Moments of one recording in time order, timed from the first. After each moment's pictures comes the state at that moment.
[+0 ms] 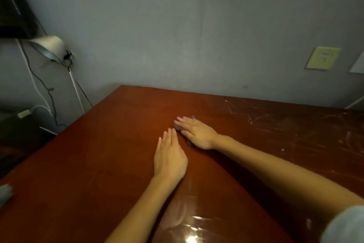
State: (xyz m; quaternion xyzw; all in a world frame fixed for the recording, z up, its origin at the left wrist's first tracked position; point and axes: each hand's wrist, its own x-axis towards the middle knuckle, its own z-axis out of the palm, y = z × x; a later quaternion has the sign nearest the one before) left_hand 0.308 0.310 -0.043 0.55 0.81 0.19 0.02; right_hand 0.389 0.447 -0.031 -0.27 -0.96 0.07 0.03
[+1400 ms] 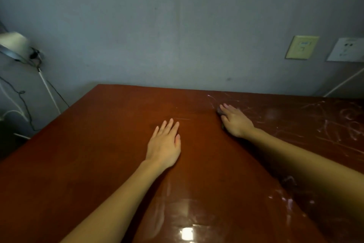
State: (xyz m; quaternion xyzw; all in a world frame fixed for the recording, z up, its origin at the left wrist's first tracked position) left_hand 0.315 0.360 -0.040 0.65 0.74 0.14 0.03; right_hand 0.522 0.509 -0.025 -0.52 -0.85 0.07 0.05
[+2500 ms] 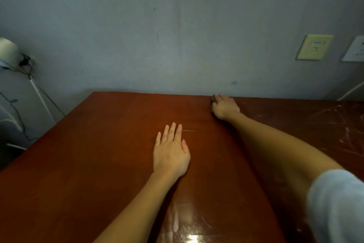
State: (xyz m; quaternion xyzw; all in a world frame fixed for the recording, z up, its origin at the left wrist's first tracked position) left_hand 0.315 0.394 -0.046 0.62 0.77 0.14 0.02; right_hand 0.453 0.608 -0.027 -0.58 -0.81 0.05 0.07
